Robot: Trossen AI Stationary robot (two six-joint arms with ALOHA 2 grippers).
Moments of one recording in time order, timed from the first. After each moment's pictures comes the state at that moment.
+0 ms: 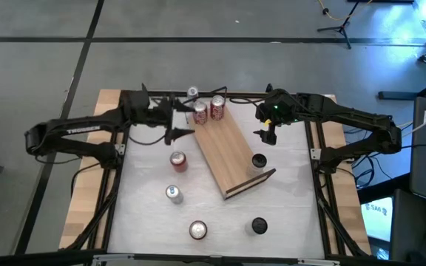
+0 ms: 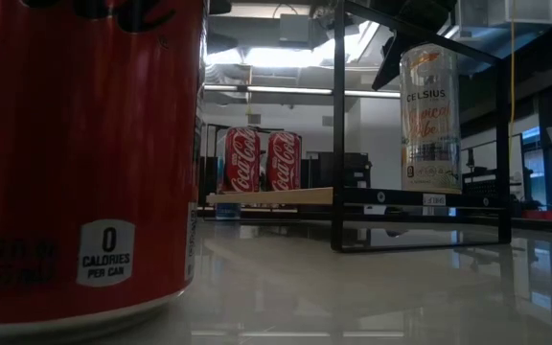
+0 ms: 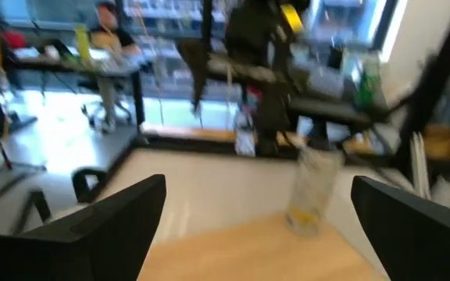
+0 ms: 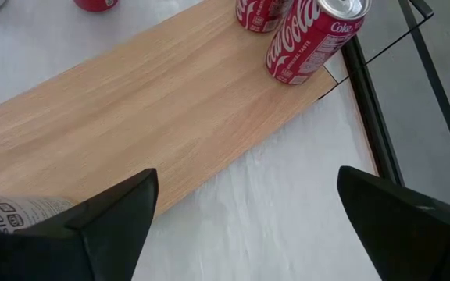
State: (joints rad) left arm 0.38 1.04 0.73 0.18 0.34 -0.03; right arm -0.28 1.28 1.28 -0.91 0.03 -0.19
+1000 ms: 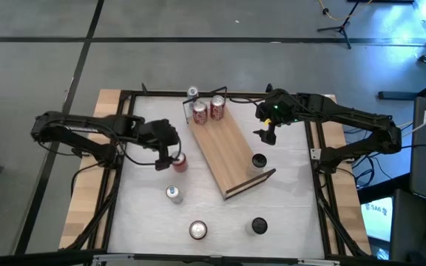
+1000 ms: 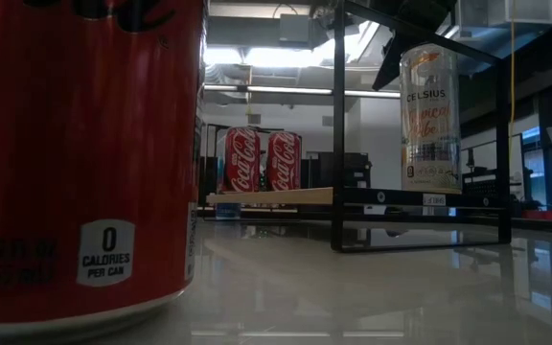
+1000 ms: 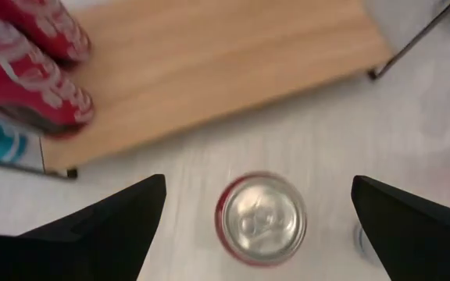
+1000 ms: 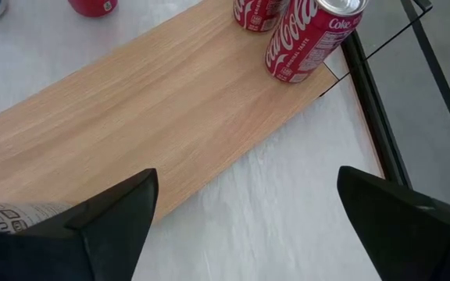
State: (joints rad) left arm 0.00 1.14 1.02 -0.79 -0.10 -0.13; right arm -0.27 1.28 1.28 -0.91 0.03 -0.15
